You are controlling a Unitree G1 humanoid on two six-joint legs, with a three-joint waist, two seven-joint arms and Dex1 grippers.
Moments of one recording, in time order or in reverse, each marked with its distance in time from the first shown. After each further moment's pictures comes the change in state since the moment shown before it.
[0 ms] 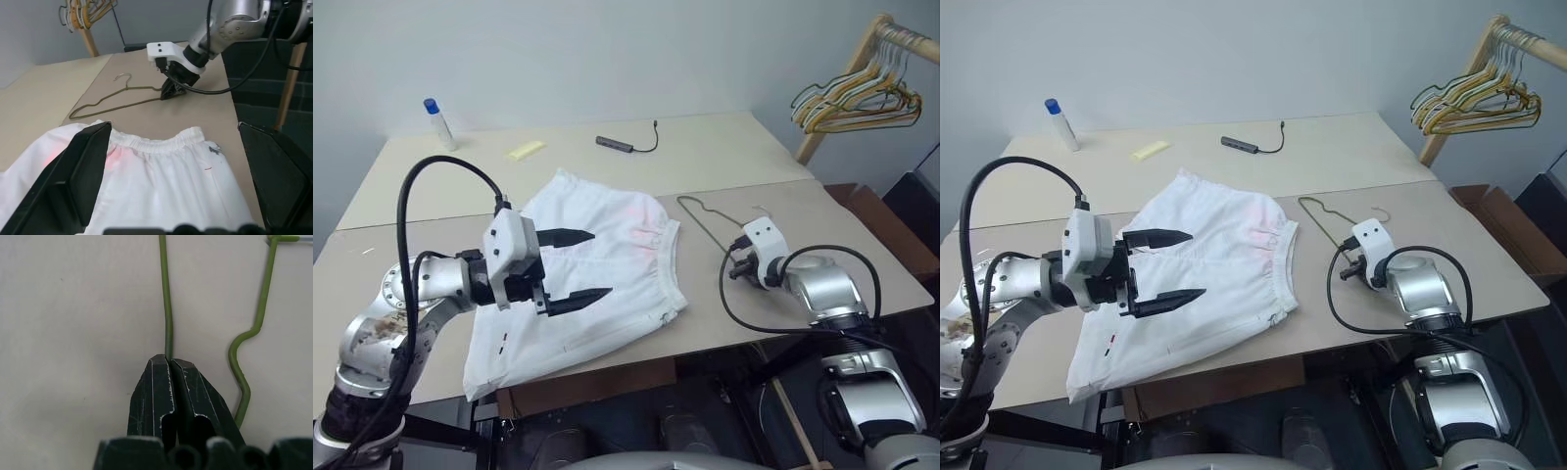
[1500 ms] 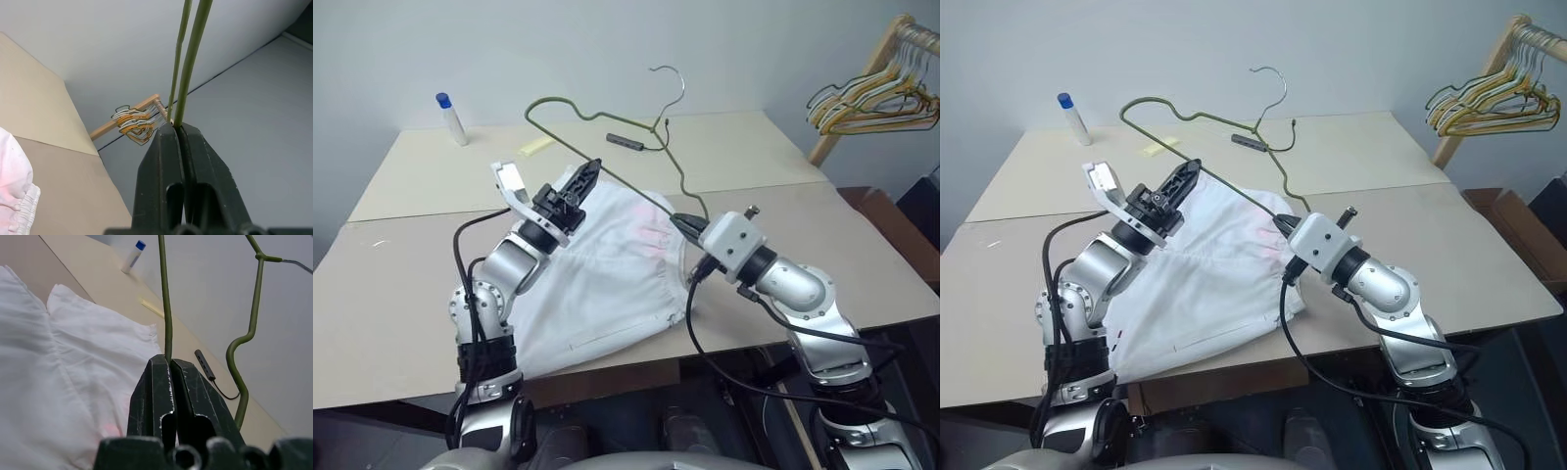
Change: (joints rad) left arm -0.234 -0.607 0.210 0.404 -0.831 0.185 0.818; right arm 0.270 0.031 0.053 -0.695 -0.063 -0.637 0.078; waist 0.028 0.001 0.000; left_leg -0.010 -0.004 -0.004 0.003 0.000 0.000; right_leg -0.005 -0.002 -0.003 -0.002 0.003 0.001
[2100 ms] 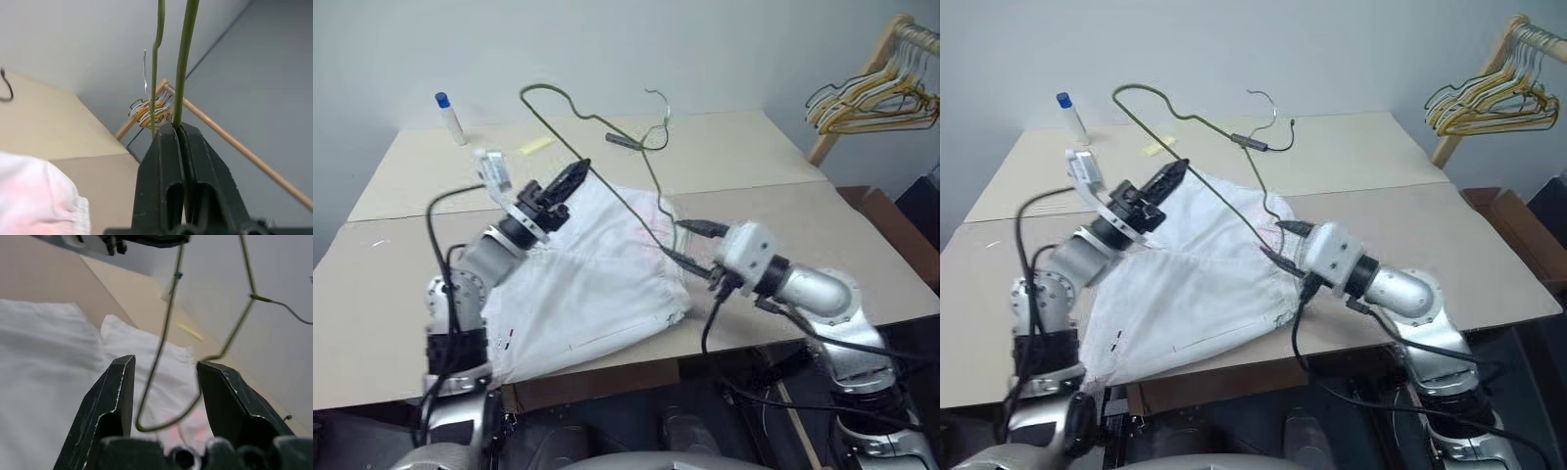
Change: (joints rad) left arm -0.059 0.270 -0.028 0.066 0.233 -0.011 -0.390; right arm 0.030 -0.098 -0.153 -0.082 0.356 0.061 0.214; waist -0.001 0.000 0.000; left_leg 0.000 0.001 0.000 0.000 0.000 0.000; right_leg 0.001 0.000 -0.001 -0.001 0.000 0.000
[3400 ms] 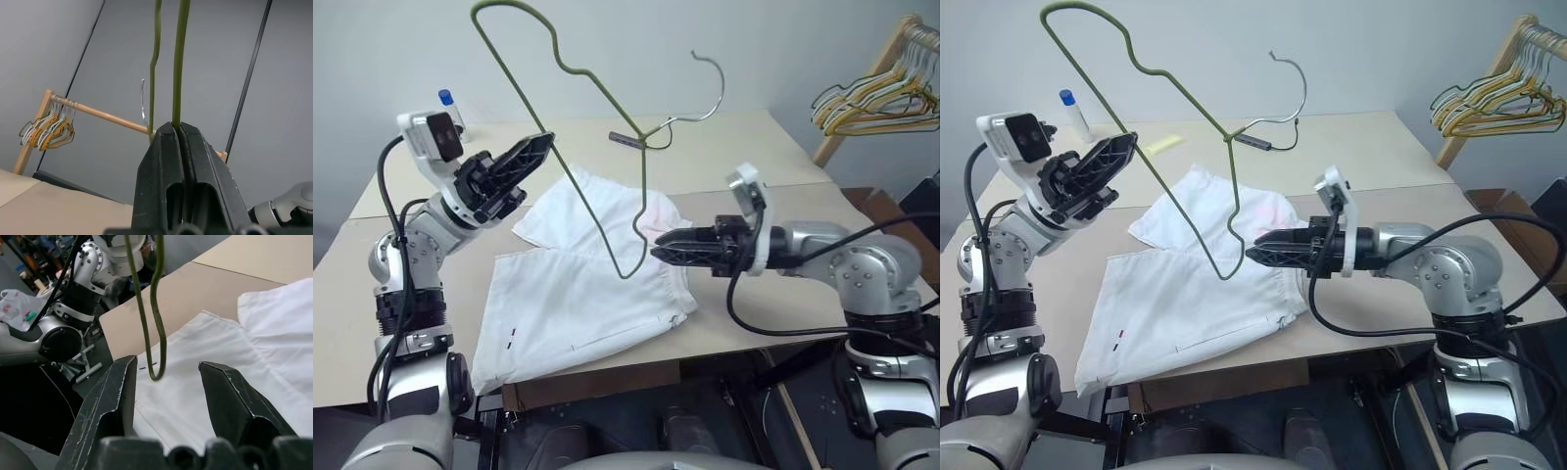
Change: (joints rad) left arm -0.157 0.126 0.064 0.263 0.100 0.061 -0.745; right arm -0.324 -0.037 -0.019 0.288 0.636 0.818 0.123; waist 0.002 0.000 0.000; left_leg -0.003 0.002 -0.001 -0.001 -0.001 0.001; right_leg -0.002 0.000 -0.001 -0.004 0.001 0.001
